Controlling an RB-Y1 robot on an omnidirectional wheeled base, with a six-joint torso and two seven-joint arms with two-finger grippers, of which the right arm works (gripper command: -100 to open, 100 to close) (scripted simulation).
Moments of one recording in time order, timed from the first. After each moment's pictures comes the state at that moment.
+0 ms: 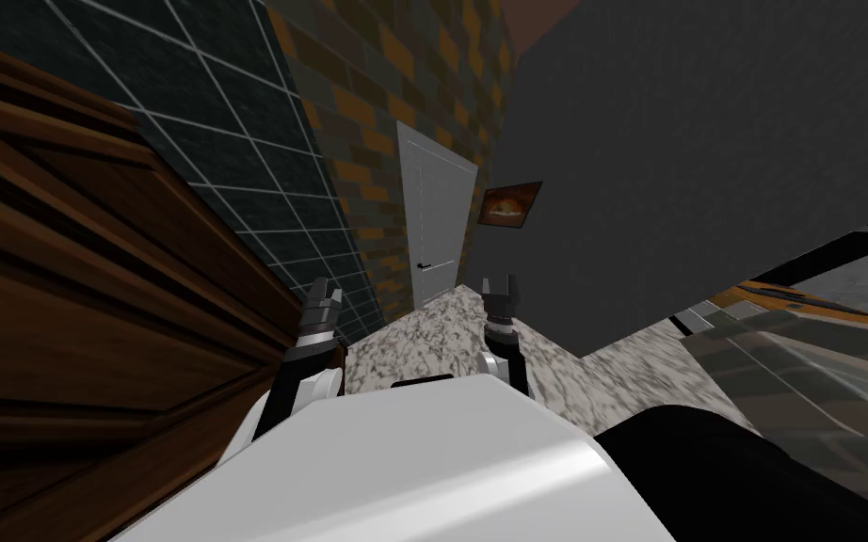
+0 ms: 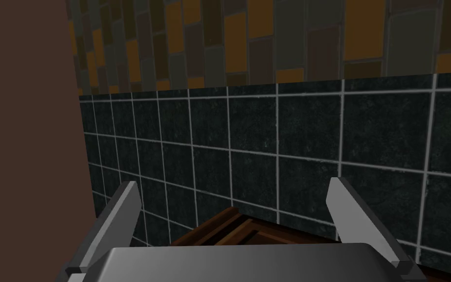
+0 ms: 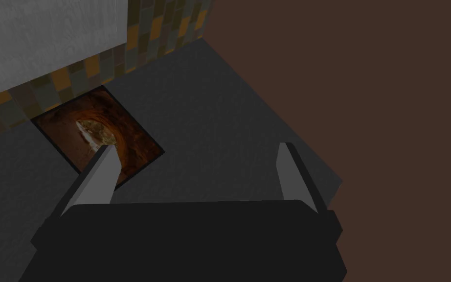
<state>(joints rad) 0.50 -0.01 0.04 -2.24 -0.08 -0.64 -0.11</state>
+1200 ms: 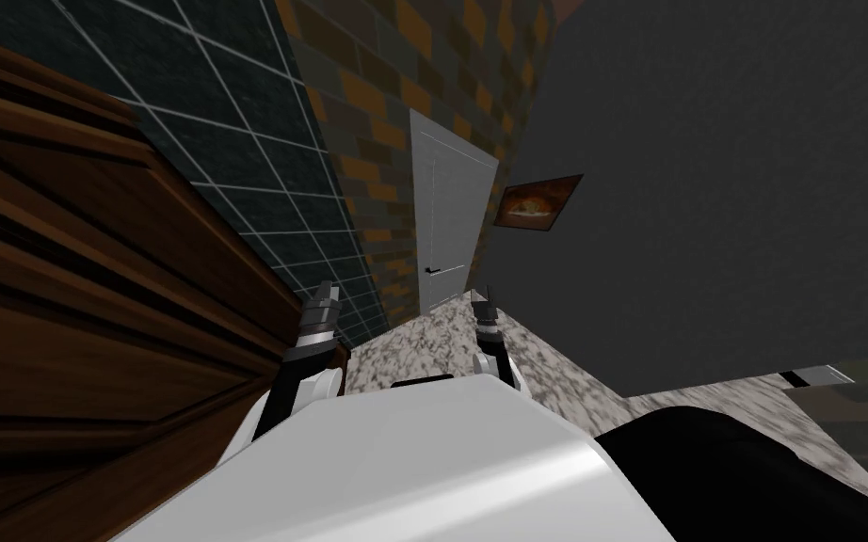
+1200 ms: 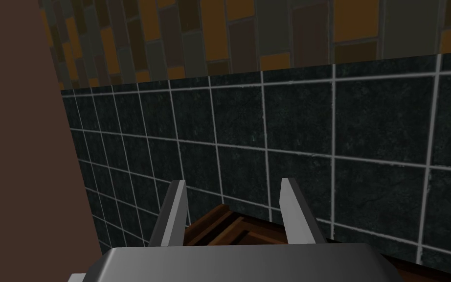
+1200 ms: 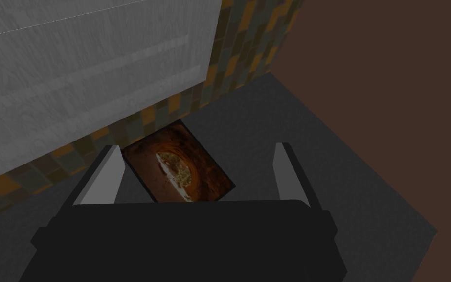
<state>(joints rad) 0.42 -0.08 0.05 -1.98 -0.08 -0.68 -0.14</state>
